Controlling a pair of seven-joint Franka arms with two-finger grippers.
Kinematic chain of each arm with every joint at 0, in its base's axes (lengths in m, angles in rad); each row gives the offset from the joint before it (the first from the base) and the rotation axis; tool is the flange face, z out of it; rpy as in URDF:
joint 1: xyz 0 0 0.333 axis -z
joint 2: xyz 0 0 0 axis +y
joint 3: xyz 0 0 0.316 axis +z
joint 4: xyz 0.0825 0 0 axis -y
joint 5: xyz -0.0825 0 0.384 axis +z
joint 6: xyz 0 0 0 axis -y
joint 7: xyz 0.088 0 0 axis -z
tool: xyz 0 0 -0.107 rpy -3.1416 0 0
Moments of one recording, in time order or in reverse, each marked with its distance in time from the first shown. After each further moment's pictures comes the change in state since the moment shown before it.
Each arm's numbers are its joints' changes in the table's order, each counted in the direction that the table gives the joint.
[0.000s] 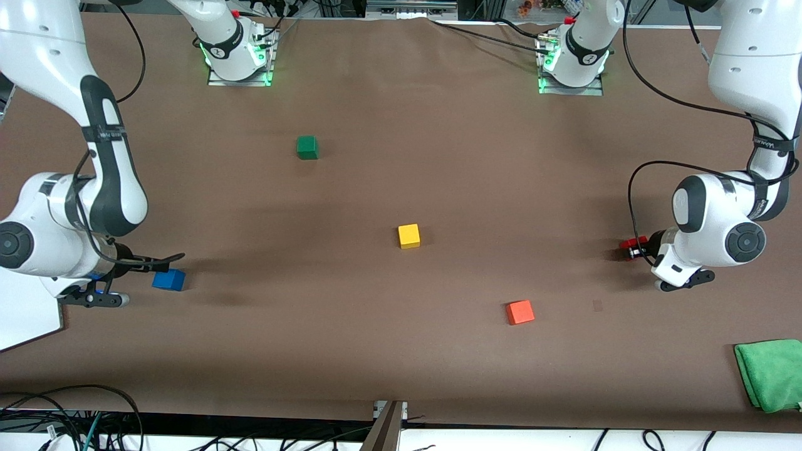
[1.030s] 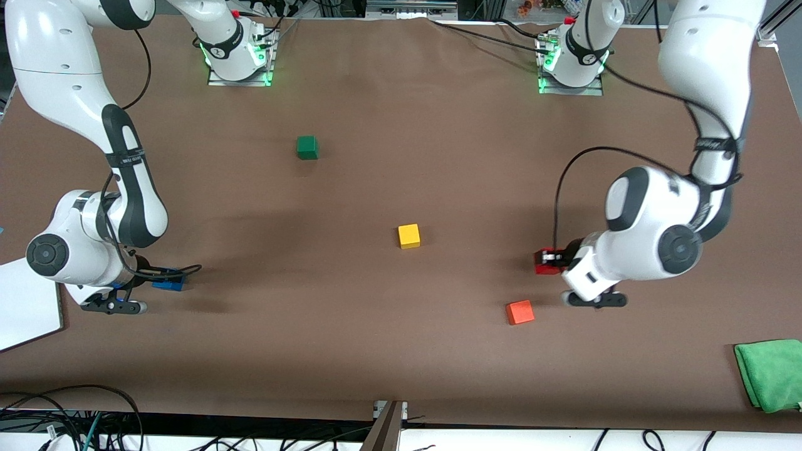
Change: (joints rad) left arm 0.210 0.092 -0.198 0.399 -0.167 -0.216 -0.017; right arm 0.002 0.091 0.004 -0.002 0.000 0.119 0.003
